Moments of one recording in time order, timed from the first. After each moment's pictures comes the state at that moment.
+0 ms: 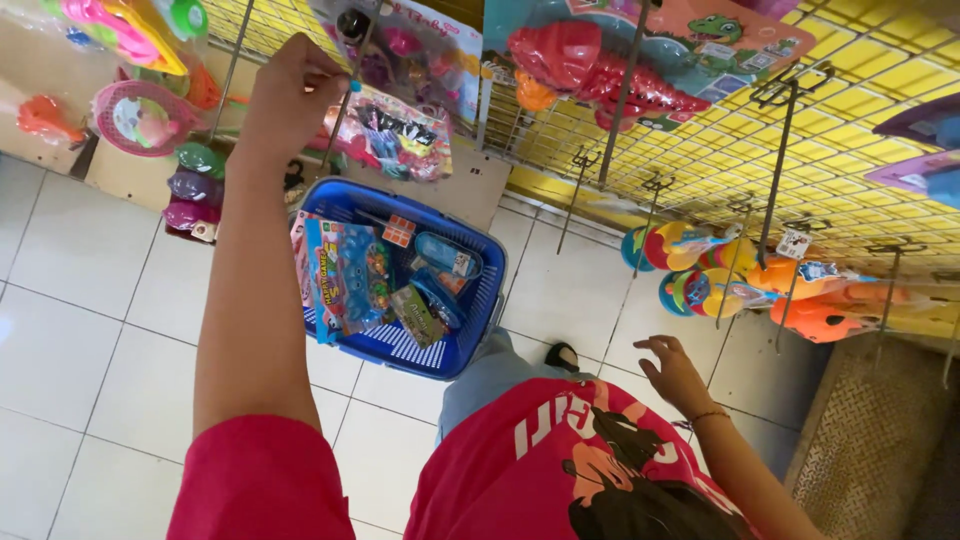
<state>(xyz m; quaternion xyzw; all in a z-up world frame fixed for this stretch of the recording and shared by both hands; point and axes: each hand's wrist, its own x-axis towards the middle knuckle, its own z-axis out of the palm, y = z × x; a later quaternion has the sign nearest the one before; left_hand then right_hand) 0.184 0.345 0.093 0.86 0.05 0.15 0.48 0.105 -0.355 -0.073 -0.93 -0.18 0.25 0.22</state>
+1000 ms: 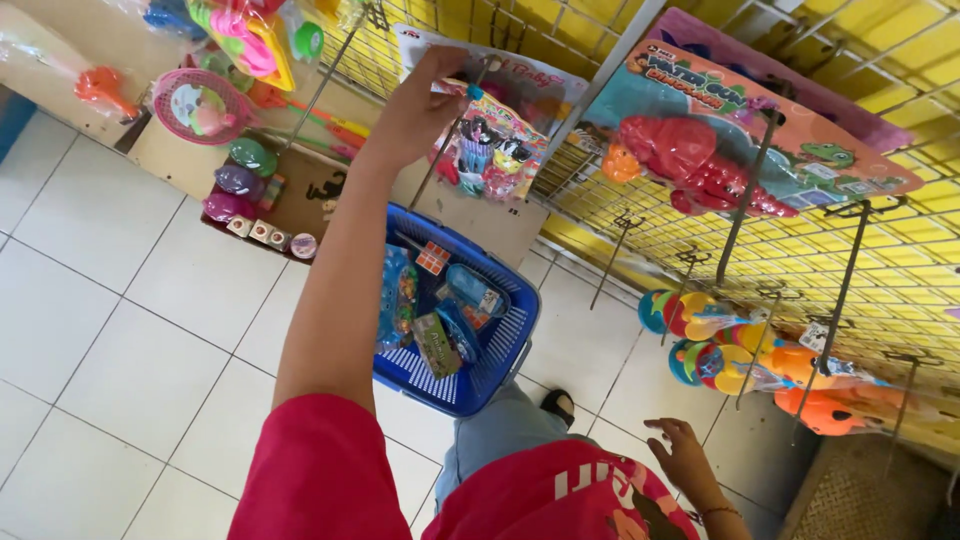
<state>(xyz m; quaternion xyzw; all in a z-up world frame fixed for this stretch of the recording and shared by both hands) 0.228 0.352 0.055 0.80 0.02 0.18 0.57 0.085 -0.359 -0.096 -0.92 -0.09 0.32 0.19</state>
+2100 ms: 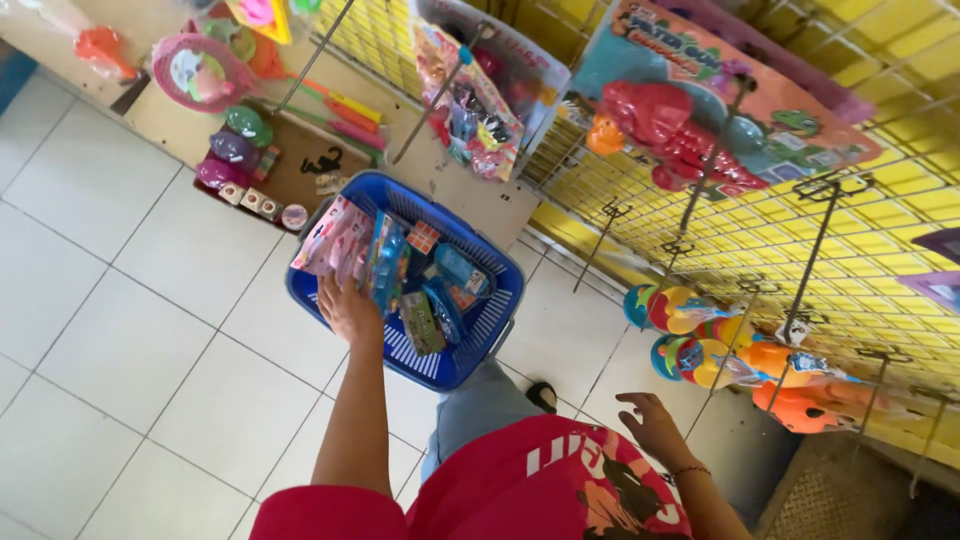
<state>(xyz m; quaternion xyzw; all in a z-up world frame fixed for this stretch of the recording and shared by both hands) -0.053 0.207 -0.166 0.84 0.51 0.16 0.06 0.110 -0.345 -0.087 -0.90 -0.15 0.35 0.21</state>
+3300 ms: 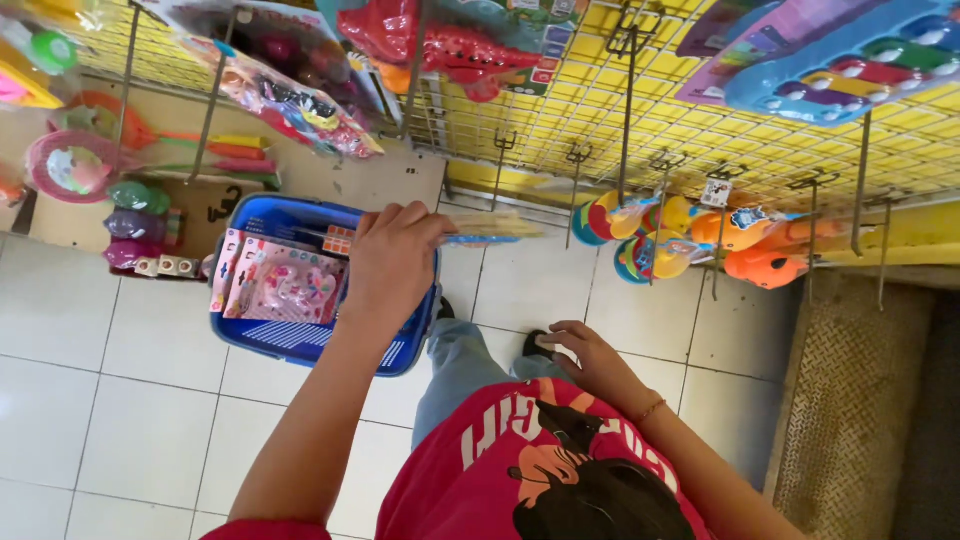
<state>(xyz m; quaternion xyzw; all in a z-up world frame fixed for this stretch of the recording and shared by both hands) 0.095 0.034 0.181 0.96 -0.04 0.15 0.22 0.071 -0.307 0.046 -0.86 -0.33 0.21 0.33</state>
